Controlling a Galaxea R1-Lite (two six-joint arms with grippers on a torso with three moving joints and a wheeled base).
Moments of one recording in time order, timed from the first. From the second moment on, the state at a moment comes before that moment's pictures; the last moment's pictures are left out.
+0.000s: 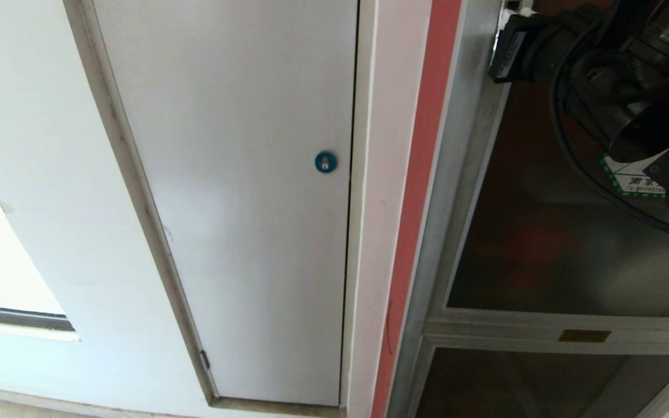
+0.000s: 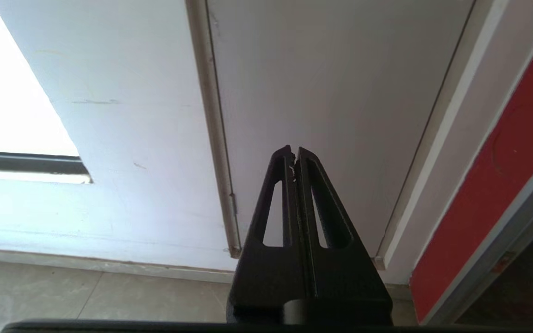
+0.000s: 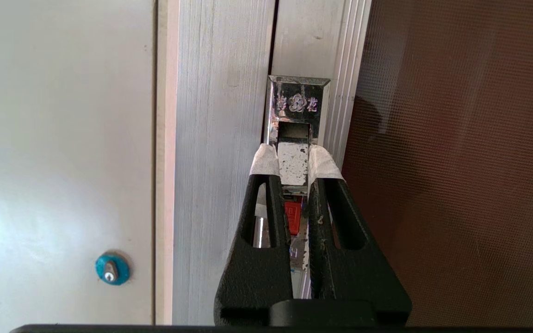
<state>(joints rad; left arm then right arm) 0.00 0.00 0.00 0.00 0.00 0.00 0.43 1.68 -1.36 -0.78 -0.40 -0.26</state>
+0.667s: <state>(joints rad) 0.00 0.00 0.00 0.00 0.00 0.00 0.44 1.62 -1.31 -0.78 -0.41 -0.26</state>
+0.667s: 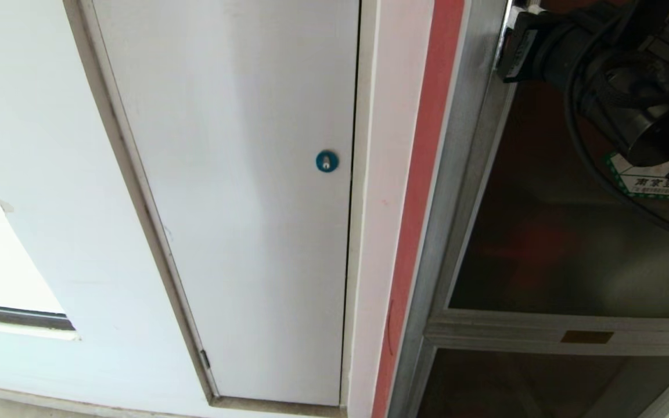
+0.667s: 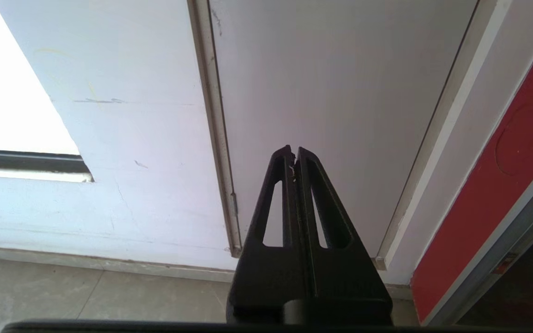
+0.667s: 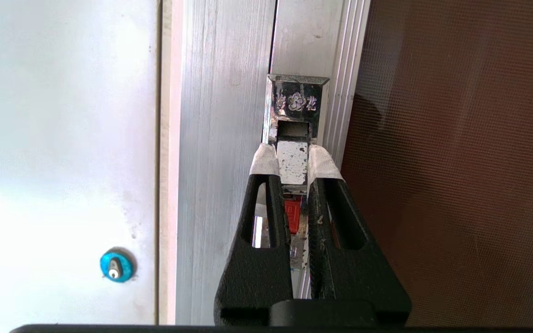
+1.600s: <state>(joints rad) 0.00 0.00 0.00 0.00 0.00 0.00 0.44 1.49 -1.21 -0.76 -0.41 -0.26</state>
